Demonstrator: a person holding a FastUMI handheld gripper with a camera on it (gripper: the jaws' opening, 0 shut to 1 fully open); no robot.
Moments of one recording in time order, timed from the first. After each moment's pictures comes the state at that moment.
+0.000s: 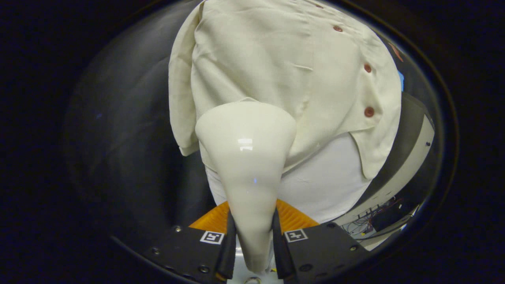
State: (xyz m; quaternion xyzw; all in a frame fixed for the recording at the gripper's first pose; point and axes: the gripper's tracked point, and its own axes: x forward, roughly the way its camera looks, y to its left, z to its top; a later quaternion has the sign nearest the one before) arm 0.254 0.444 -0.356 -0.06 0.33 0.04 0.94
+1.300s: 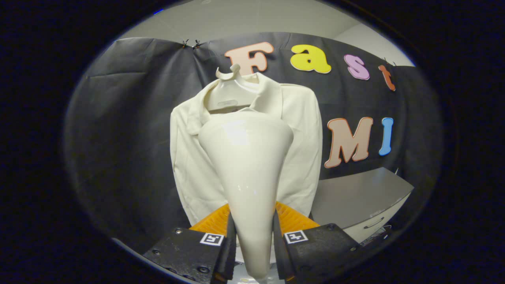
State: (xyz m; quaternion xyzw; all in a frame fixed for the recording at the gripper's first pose) arm 0.201 0.313 0.060 -0.02 0.12 0.09 0.99
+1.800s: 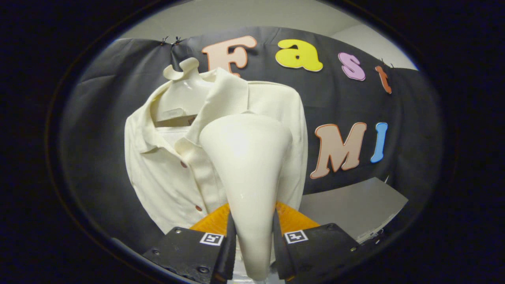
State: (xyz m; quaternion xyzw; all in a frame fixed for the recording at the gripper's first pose) arm 0.297 0.276 0.076 -0.02 0.13 0.05 0.99
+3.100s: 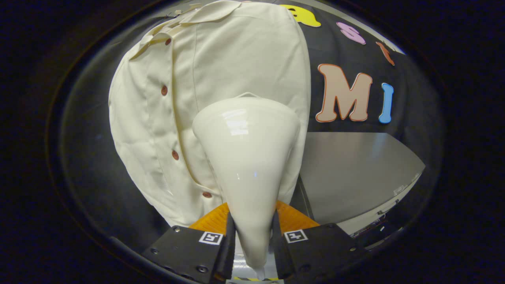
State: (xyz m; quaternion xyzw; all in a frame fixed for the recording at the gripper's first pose) arm 0.305 0.245 -0.124 -0.04 0.27 0.04 0.96
